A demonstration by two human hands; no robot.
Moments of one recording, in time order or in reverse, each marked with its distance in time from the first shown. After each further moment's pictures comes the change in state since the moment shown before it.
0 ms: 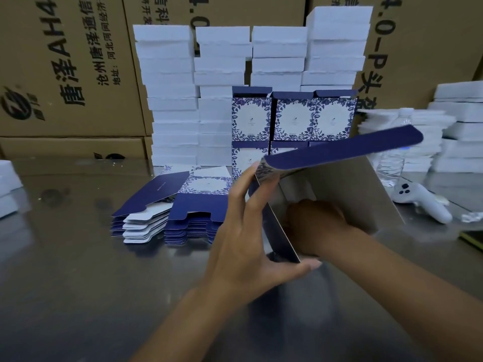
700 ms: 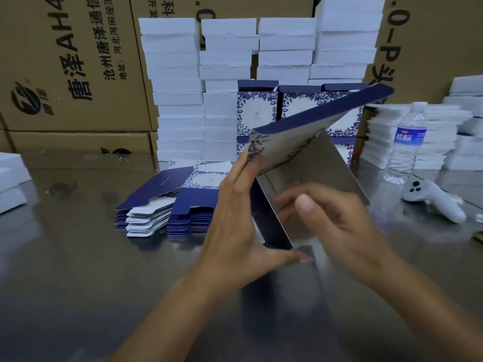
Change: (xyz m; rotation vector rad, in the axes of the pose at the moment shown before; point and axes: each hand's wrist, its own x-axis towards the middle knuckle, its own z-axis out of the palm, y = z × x) left_hand 0.004 -0.010 -0.007 0.019 -0.067 -0.037; right_hand -0.049 0.007 -0.005 1.195 0.488 -0.494
